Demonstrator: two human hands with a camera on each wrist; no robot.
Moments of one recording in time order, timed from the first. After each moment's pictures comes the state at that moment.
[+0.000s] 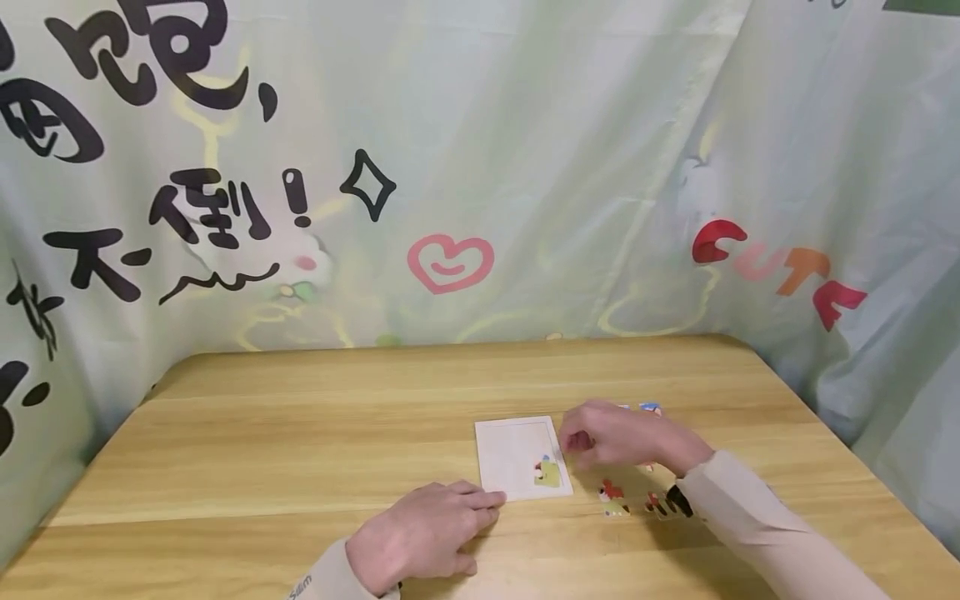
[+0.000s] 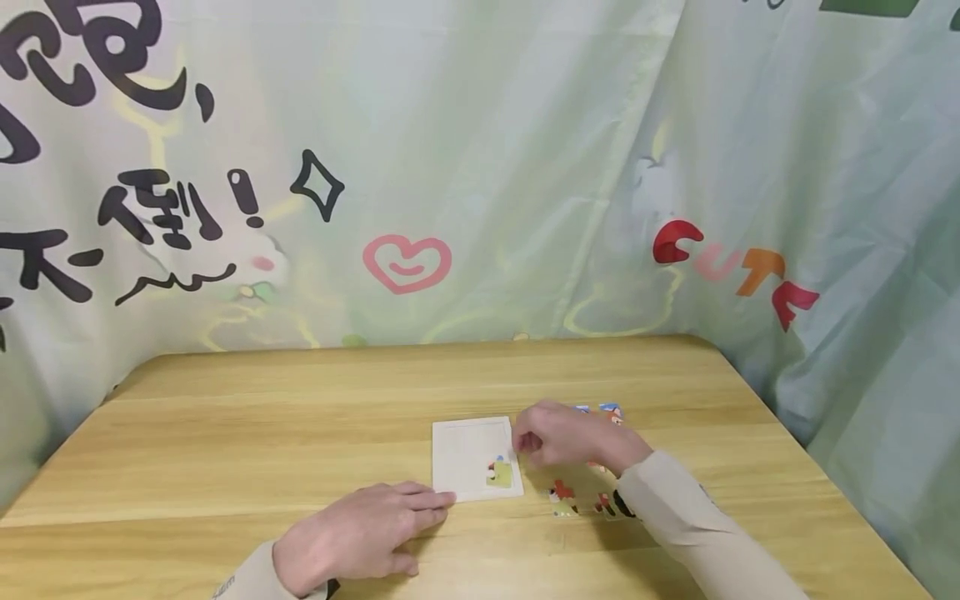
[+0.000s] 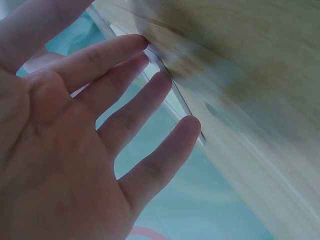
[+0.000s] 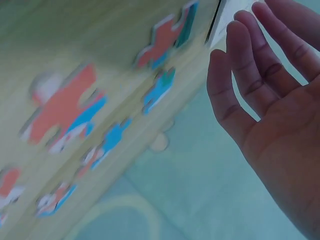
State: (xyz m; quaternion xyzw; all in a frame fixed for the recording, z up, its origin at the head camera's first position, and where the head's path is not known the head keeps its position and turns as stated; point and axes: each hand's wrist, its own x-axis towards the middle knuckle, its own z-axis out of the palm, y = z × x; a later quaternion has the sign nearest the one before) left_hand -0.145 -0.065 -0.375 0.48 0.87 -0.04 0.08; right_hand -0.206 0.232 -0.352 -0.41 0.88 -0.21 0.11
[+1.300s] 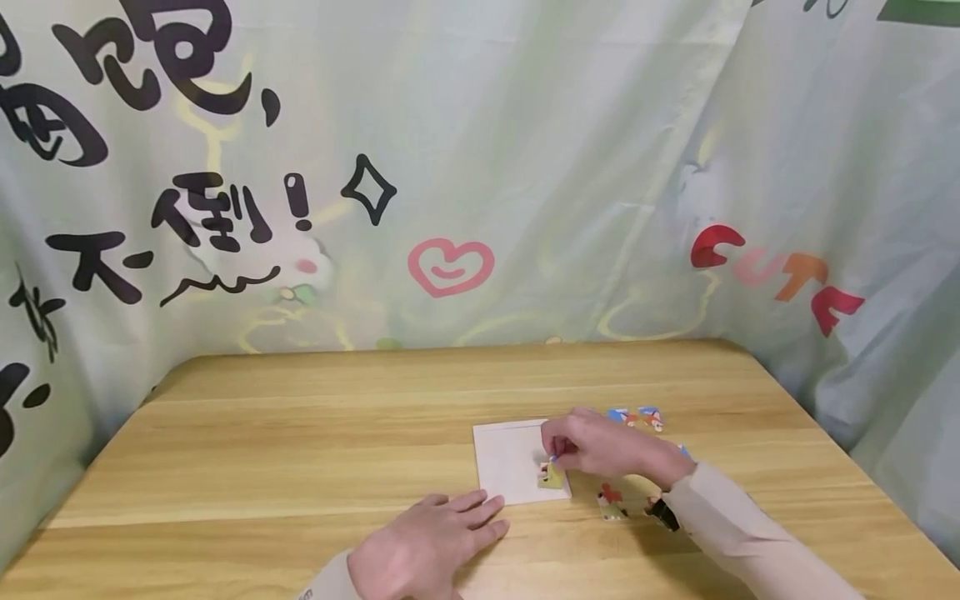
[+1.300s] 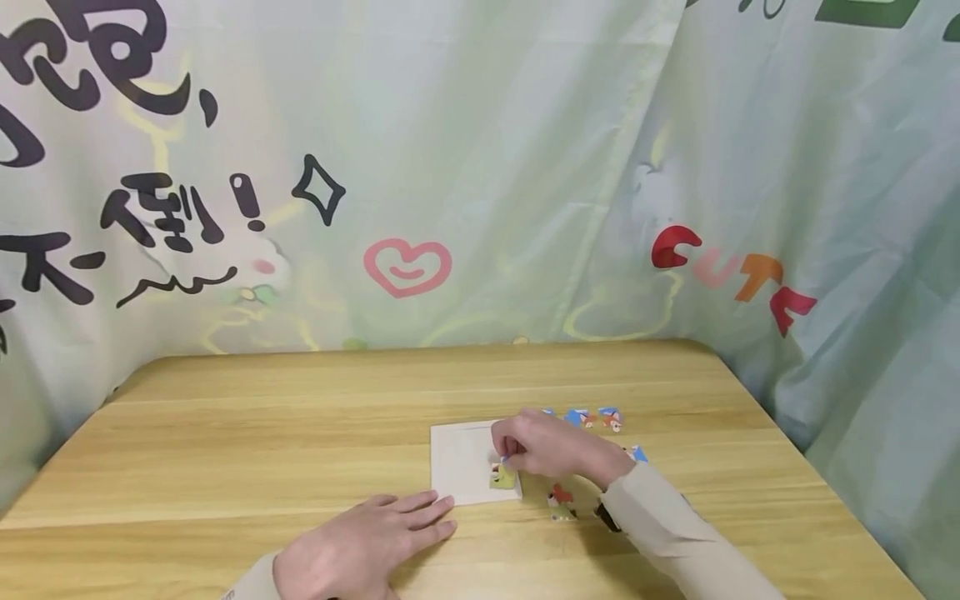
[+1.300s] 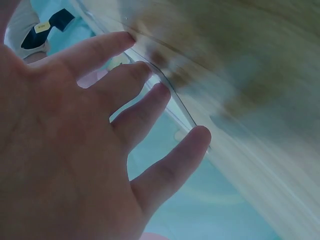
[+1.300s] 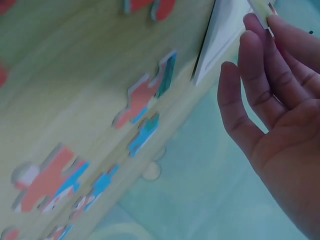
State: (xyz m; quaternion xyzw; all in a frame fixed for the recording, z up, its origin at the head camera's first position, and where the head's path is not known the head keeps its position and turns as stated) left_hand -0.136 -0.064 -0.381 0.46 0.87 -0.11 0.10; right_hand -0.200 0.214 -0.359 -0.40 0.88 -0.25 0.09
